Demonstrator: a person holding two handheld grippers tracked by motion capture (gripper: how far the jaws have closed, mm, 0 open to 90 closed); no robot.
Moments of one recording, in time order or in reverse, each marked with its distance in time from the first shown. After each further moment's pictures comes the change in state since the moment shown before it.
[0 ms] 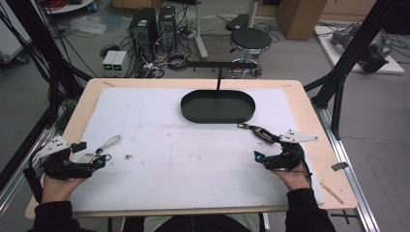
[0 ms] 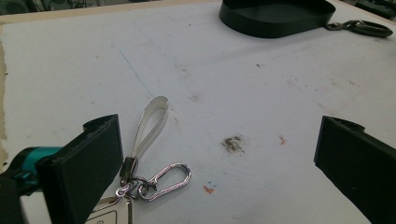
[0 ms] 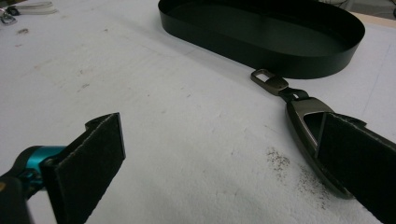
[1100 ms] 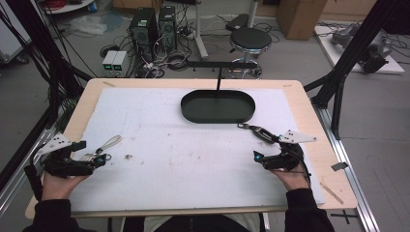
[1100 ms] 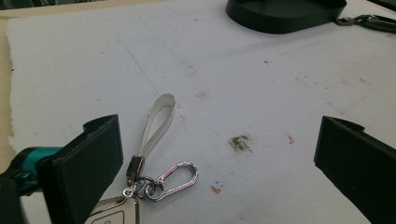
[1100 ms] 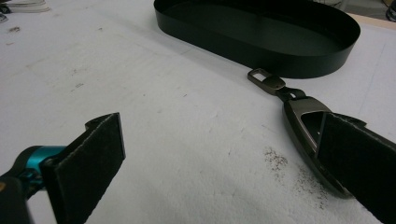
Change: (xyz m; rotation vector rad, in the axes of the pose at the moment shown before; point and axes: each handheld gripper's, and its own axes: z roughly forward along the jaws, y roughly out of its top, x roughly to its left) left arm 0.003 0.005 0.003 0.029 0.016 0.001; right arm 0.001 -0.001 0.002 -0.006 -0.021 -0.011
